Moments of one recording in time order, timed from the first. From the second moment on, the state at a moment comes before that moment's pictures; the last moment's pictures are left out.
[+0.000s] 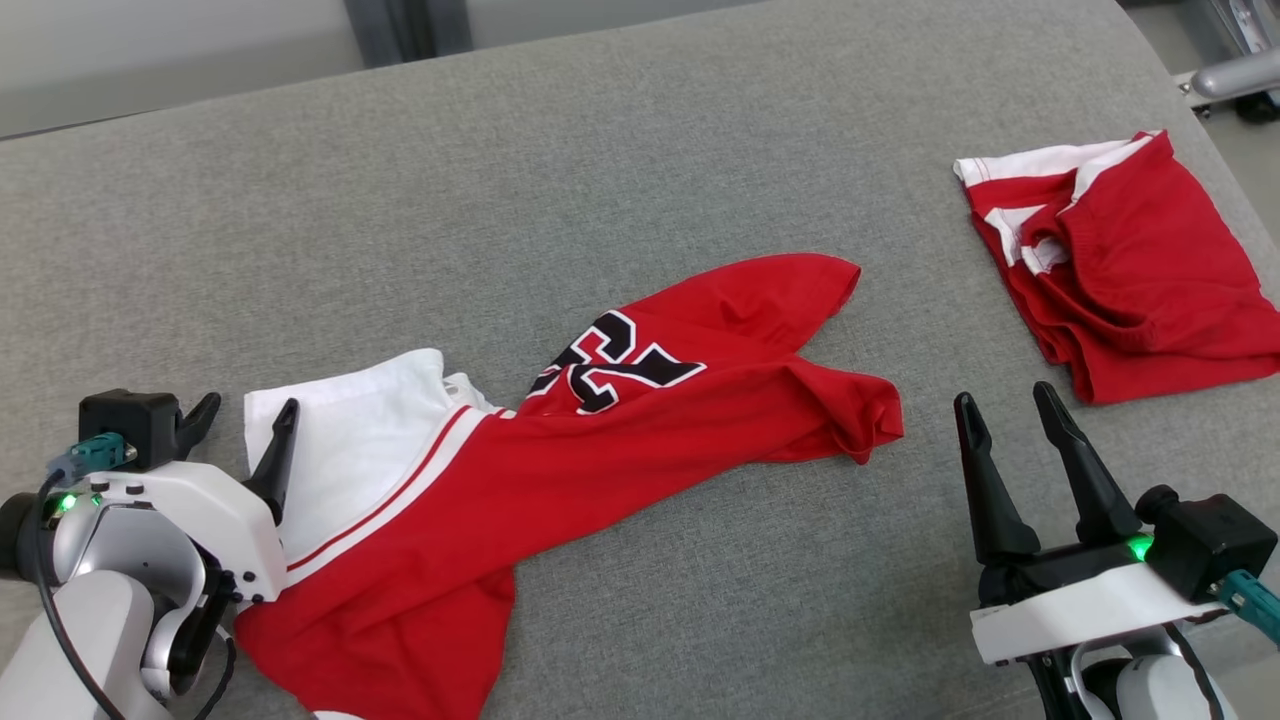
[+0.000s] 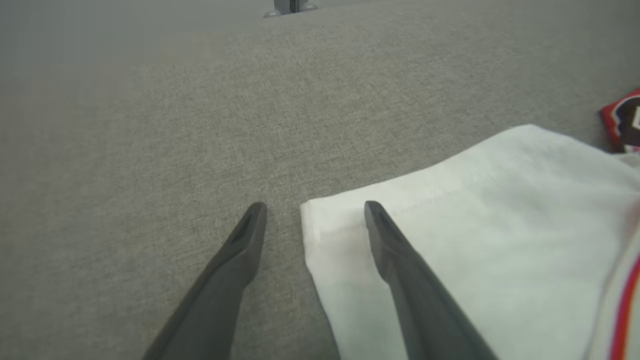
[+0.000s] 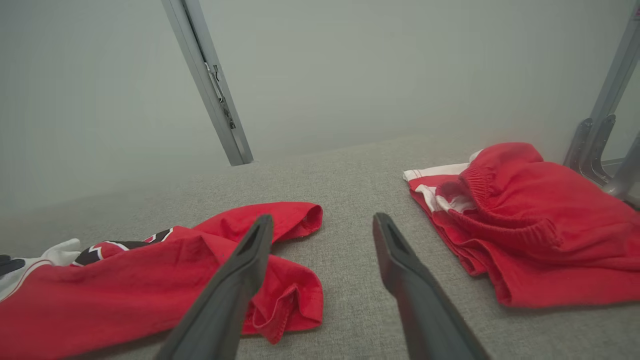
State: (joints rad) left arm -0.32 0.42 -0.27 0.33 -0.50 0.00 0.14; right arm -0.09 -0.05 0.10 0.03 0.28 0.13 -0.19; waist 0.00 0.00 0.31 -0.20
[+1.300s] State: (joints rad) left arm -0.40 0.41 -0.28 0.24 -0.48 0.02 -0.02; right arm -0.23 -0.05 0.15 0.23 0.35 0.13 -0.15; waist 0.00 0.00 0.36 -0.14
